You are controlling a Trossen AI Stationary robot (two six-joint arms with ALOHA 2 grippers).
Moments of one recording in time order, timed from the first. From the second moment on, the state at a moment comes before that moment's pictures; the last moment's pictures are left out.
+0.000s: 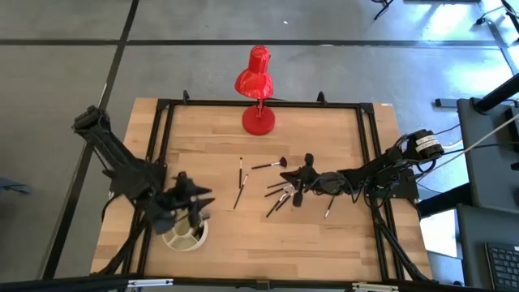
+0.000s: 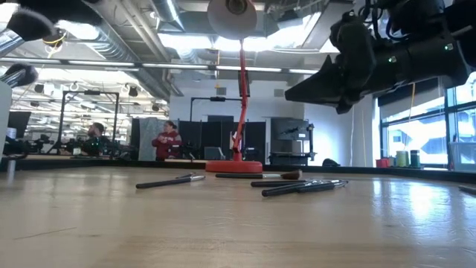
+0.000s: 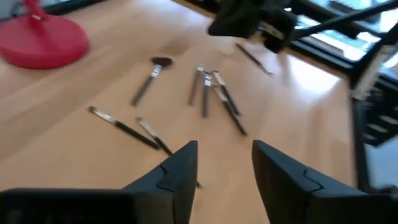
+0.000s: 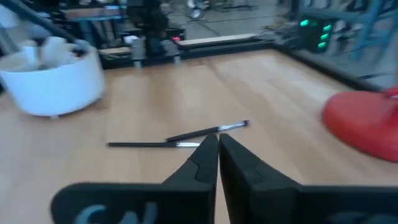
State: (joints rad) left arm -0.81 1.13 0.79 -0.55 -0.94 -1.11; right arm 0.28 1.51 0.41 0.93 0.59 0.14
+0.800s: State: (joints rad) left arm 0.02 1.76 0.93 0.30 -0.31 -0.35; right arm 0.17 0.61 0.41 0.23 0.93 0.24
